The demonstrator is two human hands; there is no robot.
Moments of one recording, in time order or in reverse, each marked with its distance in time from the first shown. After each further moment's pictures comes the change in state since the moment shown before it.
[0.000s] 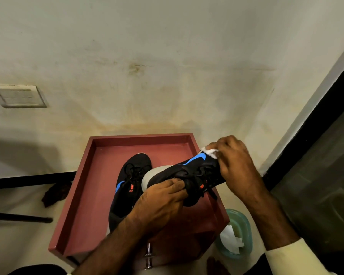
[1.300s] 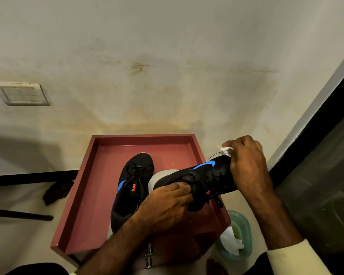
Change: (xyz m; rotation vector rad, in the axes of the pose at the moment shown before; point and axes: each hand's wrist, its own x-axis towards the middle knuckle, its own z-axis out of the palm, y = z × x) left_hand 0.001 0.005 0.005 0.033 -0.103 0.067; right_hand 0.006 -0.007 -0.011 -0.125 0.032 0.276
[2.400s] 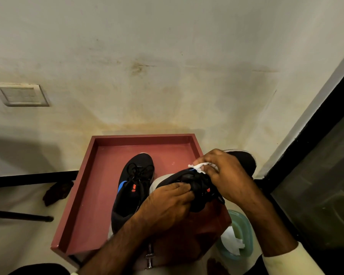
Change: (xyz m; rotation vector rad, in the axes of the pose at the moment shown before) left_hand 0.000 0.000 0.000 -0.122 0.089 -0.026; right_hand -0.014 -0.024 0.011 0.246 -0.309 -0.113
